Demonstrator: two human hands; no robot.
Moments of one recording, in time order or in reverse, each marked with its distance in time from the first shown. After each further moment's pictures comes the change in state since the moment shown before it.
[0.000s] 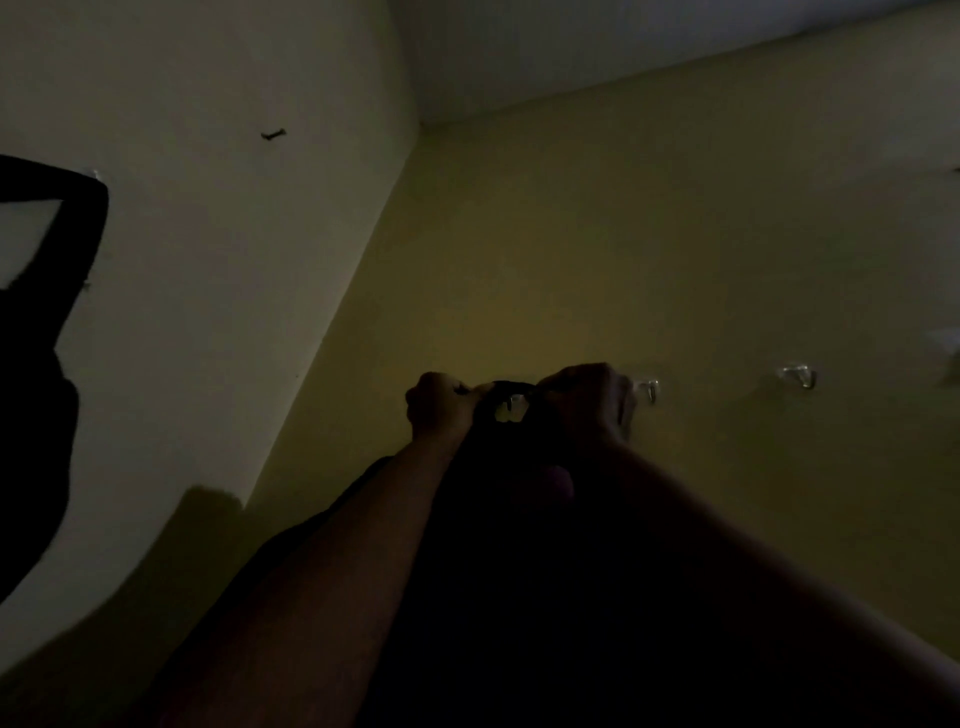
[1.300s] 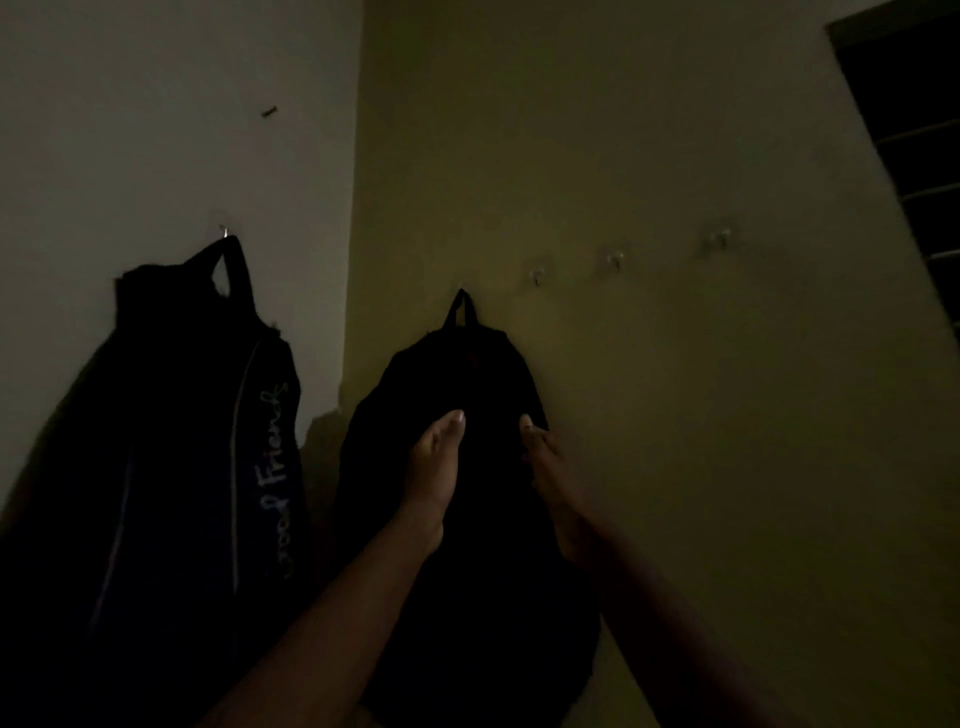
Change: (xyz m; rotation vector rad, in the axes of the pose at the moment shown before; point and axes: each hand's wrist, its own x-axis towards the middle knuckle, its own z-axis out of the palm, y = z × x) left_hand -0.329 0.187 -0.140 -0.387 -0.253 -0.587; right_hand -0.248 -0.048 -0.287 0.764 -0.708 0.670
